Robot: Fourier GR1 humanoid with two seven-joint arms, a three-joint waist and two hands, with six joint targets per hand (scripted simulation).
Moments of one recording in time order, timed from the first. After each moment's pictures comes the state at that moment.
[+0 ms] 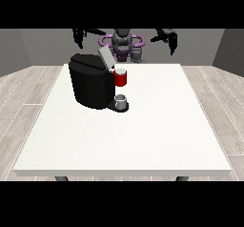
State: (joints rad) left arm -0.41 0.00 0.23 -1.00 -0.22 -0.30 -0.20; right arm -0.41 -0.19 -0.19 -1.20 -0.02 0.01 0.08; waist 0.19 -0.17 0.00
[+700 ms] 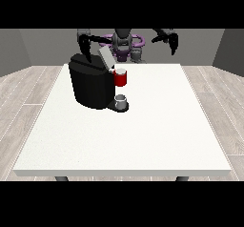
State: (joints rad) left arm -0.29 0.02 0.16 -1.30 -0.14 -0.29 -0.12; right arm -0.57 -0.19 -0.19 -1.07 -0.06 0.02 0.08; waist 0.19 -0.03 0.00
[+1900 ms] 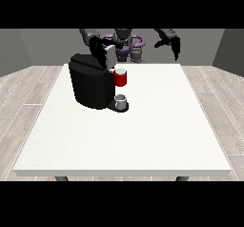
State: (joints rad) left arm -0.24 0.08 0.14 -1.41 -0.12 -0.25 -0.10; right arm -0.80 -0.20 -0.11 -0.98 0.03 -0.01 0.13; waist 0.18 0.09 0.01
